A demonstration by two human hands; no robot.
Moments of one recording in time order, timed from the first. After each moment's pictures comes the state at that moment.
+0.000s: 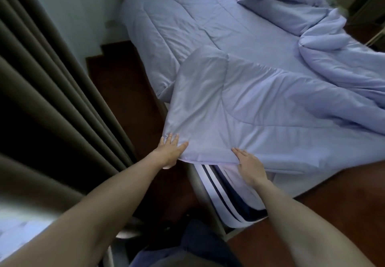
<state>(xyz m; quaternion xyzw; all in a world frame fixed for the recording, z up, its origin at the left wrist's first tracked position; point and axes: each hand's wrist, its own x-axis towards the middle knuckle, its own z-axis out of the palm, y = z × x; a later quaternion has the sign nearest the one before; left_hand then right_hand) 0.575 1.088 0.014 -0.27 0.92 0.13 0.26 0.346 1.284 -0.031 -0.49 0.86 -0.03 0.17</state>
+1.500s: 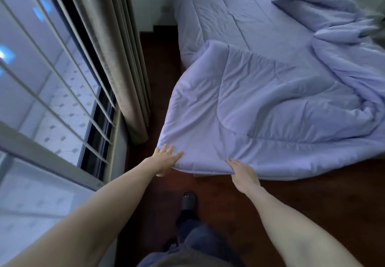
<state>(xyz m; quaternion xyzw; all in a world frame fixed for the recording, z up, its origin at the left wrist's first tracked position) 0.667 1.591 -0.008 -0.39 0.86 0.12 0.30 0.399 1.712 -0.030 -0.60 0.77 0.03 0.20</state>
